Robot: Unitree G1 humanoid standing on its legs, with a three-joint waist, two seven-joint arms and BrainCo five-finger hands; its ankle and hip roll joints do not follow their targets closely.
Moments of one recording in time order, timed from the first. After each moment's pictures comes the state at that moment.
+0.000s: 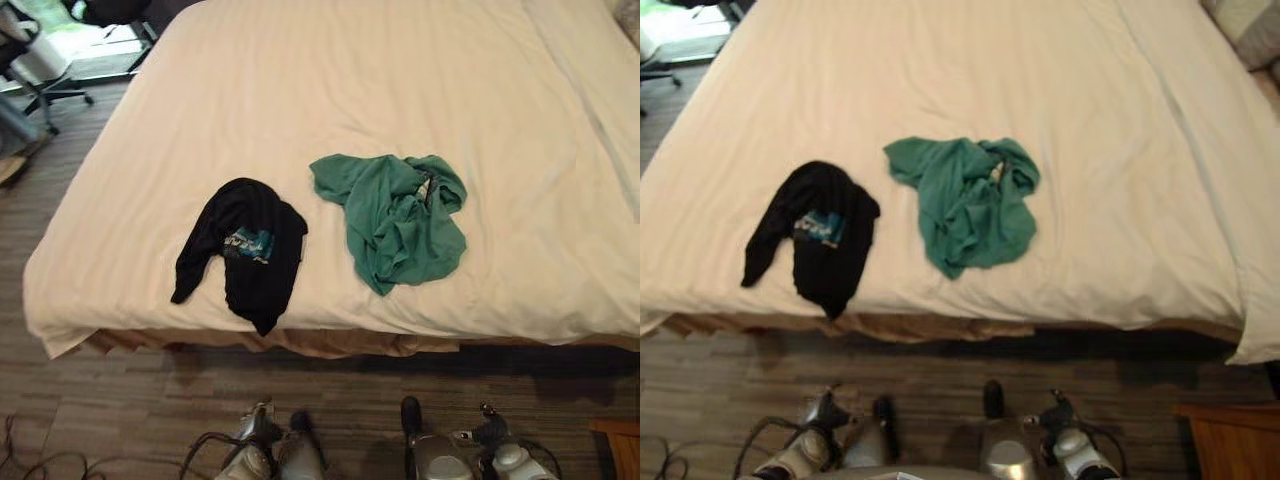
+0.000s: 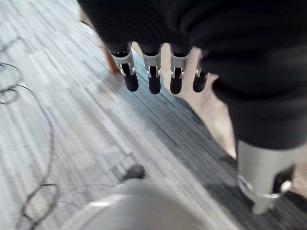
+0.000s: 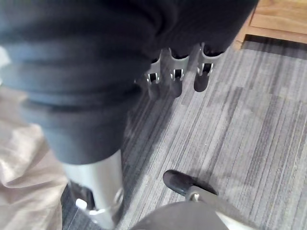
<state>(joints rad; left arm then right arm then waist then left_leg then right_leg) -0.10 0.20 -0.43 1.10 0.24 -0.02 0.26 -0.08 -0.27 0.36 1.07 -0.04 0.00 -0.26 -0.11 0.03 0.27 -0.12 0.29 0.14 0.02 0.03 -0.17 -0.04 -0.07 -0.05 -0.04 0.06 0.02</state>
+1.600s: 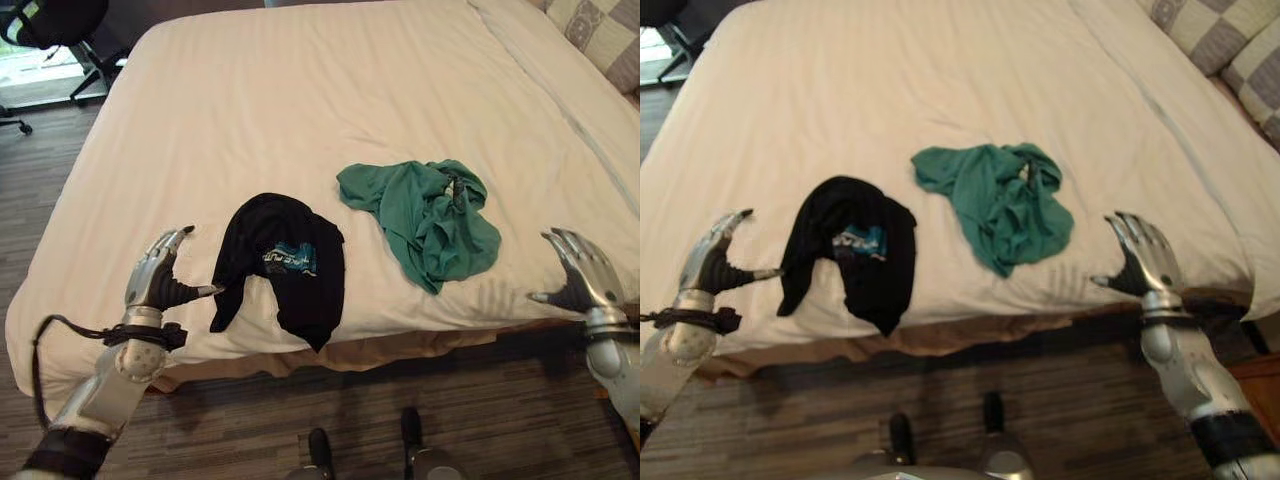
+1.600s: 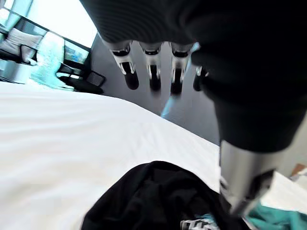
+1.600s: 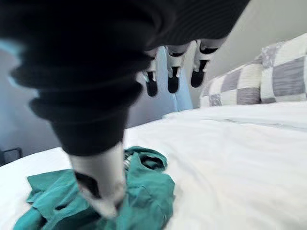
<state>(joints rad) -0.16 0.88 -0.20 0.32 0.19 -0.13 0.27 -0.15 -0.85 0.14 0.17 -0.54 -0.05 -0.41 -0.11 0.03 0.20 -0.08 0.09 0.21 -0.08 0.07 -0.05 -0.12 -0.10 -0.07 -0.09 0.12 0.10</state>
